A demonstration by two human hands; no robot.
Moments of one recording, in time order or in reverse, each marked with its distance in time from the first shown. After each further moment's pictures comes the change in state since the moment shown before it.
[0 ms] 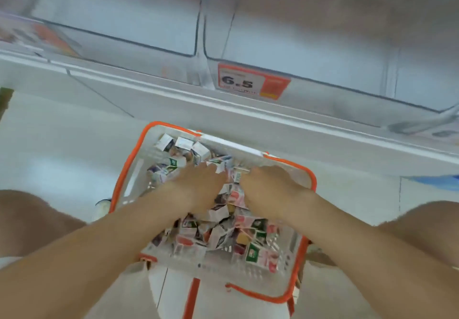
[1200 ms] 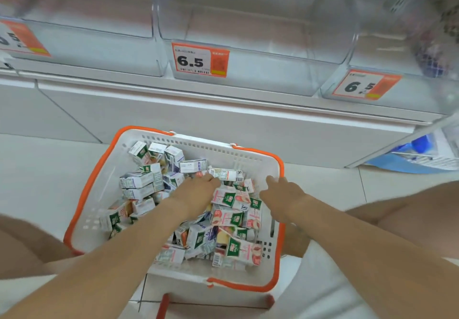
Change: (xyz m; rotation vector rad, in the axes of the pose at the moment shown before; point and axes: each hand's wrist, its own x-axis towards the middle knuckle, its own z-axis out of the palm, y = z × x) left_hand 0.076 0.052 0.104 -0.127 0.420 0.083; right_hand -0.057 0.041 0.142 -0.076 -0.089 0.373
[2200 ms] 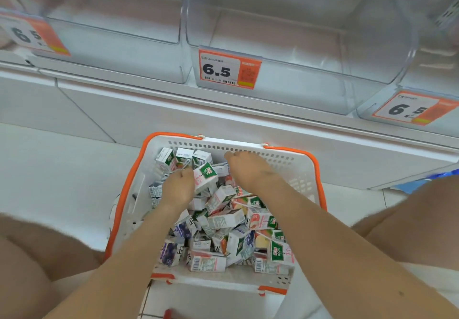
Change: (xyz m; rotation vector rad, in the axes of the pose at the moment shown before) left_hand -0.012 -0.036 -0.035 -1.243 0.415 -0.796; right_hand 0.120 -0.046 -0.082 0.157 0.461 -0.157
